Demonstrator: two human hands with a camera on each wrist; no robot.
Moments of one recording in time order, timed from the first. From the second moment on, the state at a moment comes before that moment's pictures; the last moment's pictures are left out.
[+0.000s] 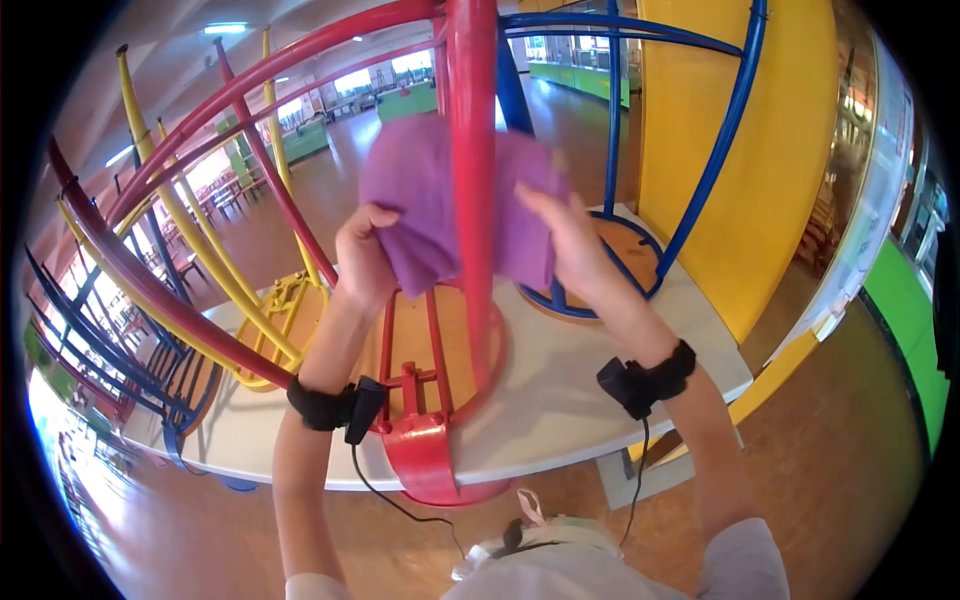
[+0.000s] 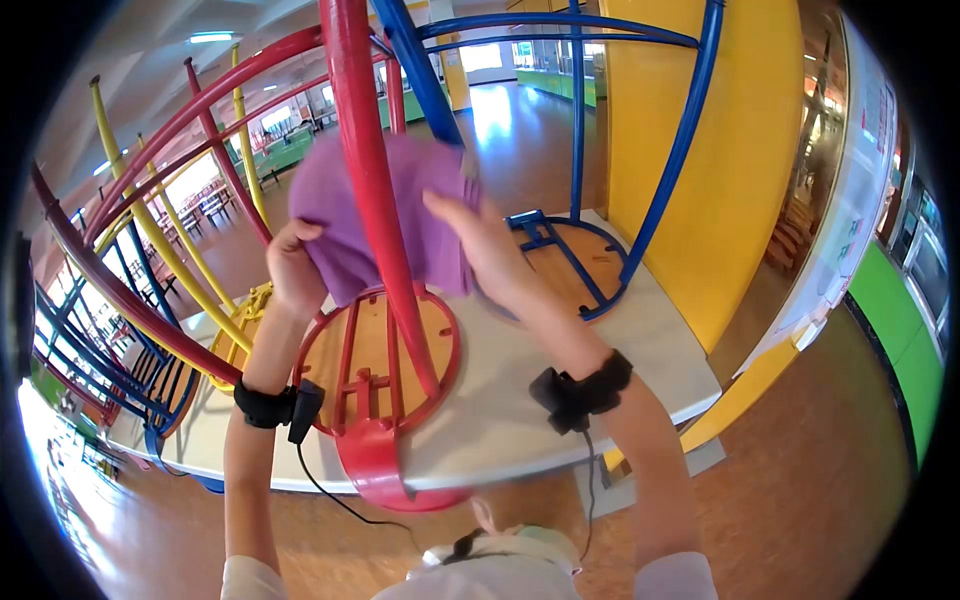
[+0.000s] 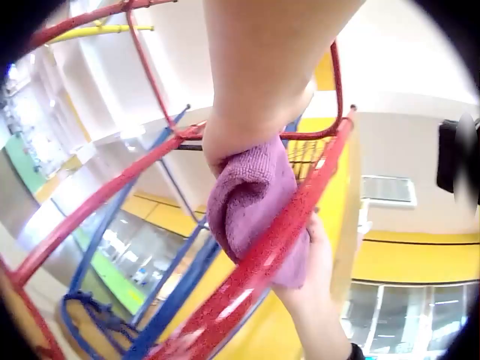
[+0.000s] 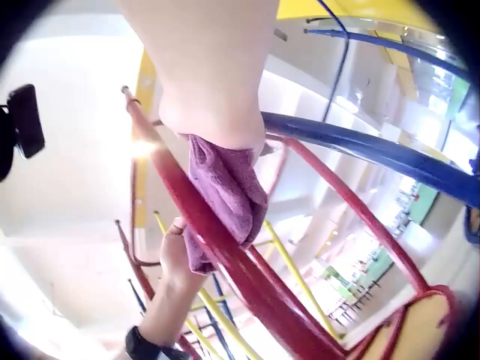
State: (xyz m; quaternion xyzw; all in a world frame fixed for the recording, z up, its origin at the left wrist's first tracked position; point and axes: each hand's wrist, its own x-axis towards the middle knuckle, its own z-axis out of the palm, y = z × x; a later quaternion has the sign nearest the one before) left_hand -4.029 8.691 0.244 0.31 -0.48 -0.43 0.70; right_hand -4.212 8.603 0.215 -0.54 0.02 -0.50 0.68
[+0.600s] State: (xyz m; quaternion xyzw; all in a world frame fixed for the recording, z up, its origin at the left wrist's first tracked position) left_hand -4.064 8.704 0.055 0.42 -0.67 -0.11 0.60; right_hand -4.155 8.667 0.050 -0.71 0.15 -0.57 0.38
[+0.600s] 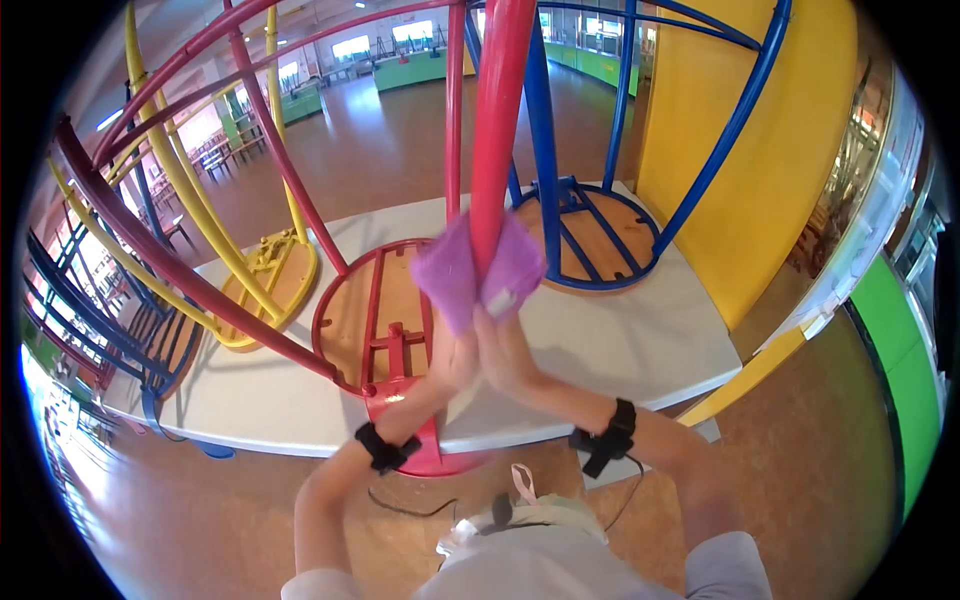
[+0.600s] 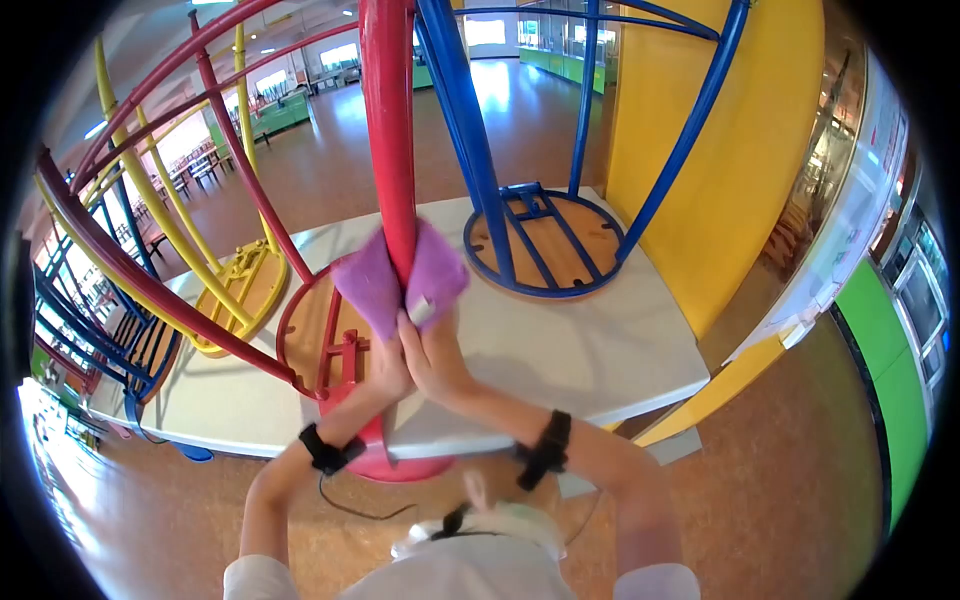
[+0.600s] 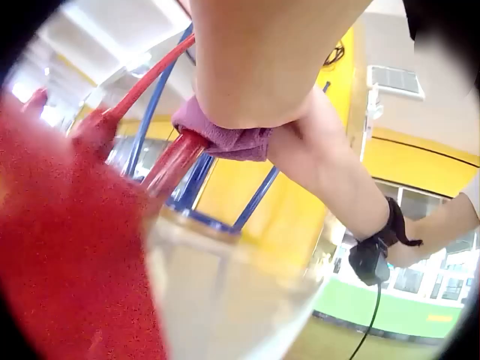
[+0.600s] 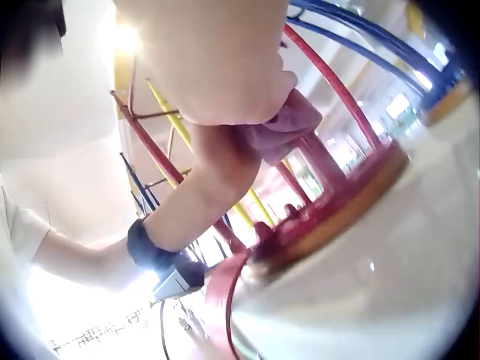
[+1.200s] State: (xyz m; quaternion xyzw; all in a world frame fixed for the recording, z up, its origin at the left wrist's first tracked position) left_hand -4.114 8.694 0.233 0.35 -0.67 0.16 0.64; right_hand -4.184 8.668 0.232 -0.66 -0.01 -0.68 0.32
